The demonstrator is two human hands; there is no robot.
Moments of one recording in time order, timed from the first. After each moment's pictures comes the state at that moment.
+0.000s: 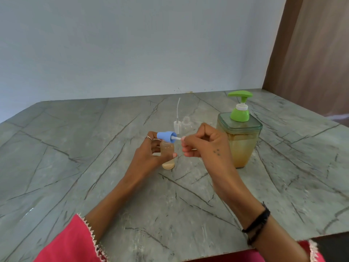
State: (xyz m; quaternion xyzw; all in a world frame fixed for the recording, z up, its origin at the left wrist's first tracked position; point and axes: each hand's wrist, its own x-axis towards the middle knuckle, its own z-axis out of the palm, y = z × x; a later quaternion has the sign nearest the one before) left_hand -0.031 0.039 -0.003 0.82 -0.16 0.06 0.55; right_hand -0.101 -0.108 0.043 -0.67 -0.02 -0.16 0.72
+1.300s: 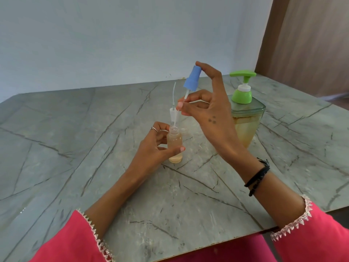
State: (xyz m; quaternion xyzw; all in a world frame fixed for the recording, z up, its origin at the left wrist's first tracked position) left_hand -0.042 0.035 -0.002 0.79 -0.22 0.00 0.57; right_hand -0.074 -0.108 0.059 -0.72 -0.11 -0.28 0.63
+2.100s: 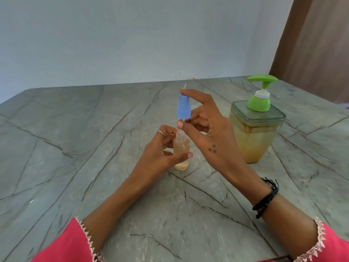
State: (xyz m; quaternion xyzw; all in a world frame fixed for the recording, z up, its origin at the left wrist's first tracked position) left_hand -0.038 0.035 -0.003 0.79 -0.21 0.00 0.57; right_hand -0.067 -0.103 0.035 -0.77 -0.21 -0.29 0.53
